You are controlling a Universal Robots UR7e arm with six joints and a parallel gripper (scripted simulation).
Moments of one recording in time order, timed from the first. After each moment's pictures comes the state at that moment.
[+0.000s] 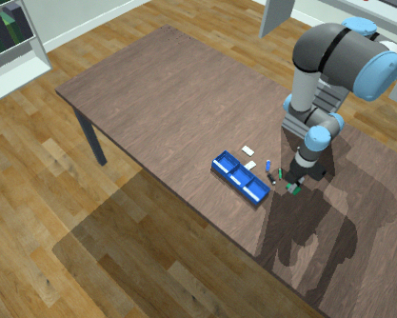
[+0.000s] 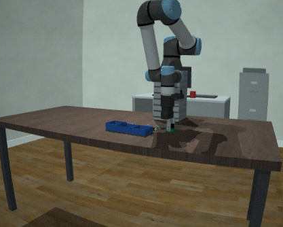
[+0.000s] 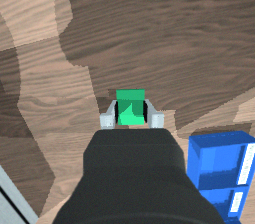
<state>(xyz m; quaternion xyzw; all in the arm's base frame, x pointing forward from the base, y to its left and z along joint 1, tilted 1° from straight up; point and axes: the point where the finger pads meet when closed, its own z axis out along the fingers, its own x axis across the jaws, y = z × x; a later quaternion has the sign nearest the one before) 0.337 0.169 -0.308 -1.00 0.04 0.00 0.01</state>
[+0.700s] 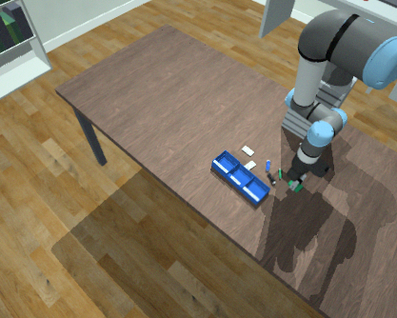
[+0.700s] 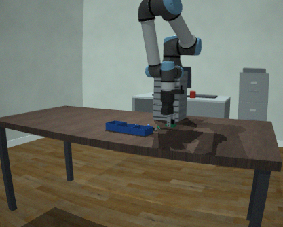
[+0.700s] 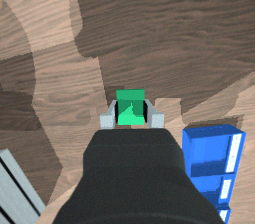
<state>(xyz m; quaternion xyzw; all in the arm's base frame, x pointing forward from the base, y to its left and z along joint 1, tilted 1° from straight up) 0.337 0.168 -0.283 -1.00 0.04 0.00 0.01</state>
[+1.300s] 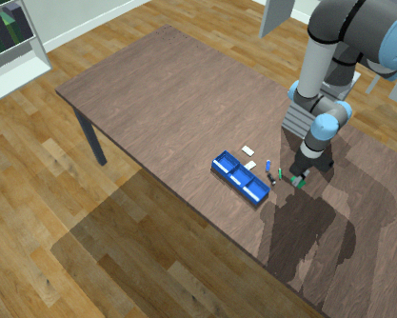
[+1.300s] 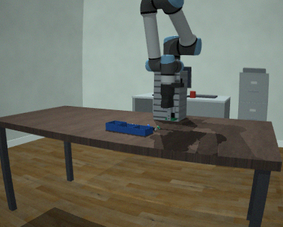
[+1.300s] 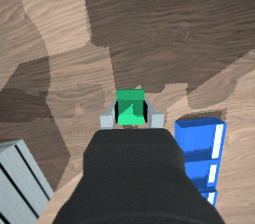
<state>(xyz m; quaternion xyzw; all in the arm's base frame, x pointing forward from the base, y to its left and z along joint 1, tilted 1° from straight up) 0.338 0.167 -0.248 -1.00 0.04 0.00 0.01</state>
